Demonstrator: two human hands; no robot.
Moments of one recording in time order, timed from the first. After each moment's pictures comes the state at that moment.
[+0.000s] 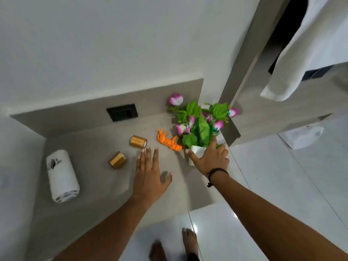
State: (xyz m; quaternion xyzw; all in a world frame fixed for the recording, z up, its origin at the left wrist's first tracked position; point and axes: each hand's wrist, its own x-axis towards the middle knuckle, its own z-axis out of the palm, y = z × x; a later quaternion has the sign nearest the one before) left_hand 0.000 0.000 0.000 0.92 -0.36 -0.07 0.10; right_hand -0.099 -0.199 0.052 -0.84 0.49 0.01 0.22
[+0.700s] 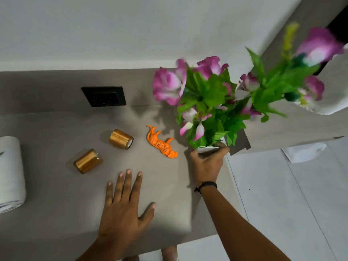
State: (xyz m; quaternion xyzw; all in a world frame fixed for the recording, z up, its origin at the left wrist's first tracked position) left_hand -0.014 0.030 -0.103 0.94 -0.35 -0.05 0.06; right_hand -0.044 -0.248 -0.066 -0.66 0.46 -0.35 0.48
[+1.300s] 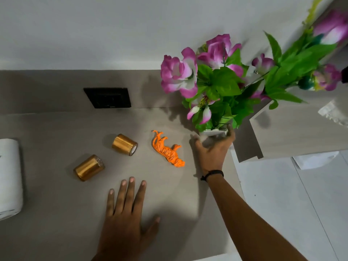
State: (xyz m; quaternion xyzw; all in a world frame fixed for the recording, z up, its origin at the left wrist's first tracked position) left_hand -0.014 0.028 -0.094 0.94 -0.34 -0.05 0.06; right_hand 0.012 -0.286 -0.071 -0.72 0.39 -0.36 0.46
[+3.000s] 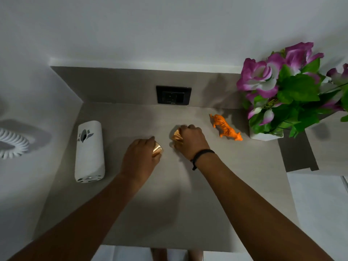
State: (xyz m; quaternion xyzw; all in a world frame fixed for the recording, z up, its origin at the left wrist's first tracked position) left_hand 0.145 0.074 -0.016 0.97 -0.19 -0.12 0.14; right_hand 0.128 -0.118 0.000 -0.95 0.13 0.14 0.24
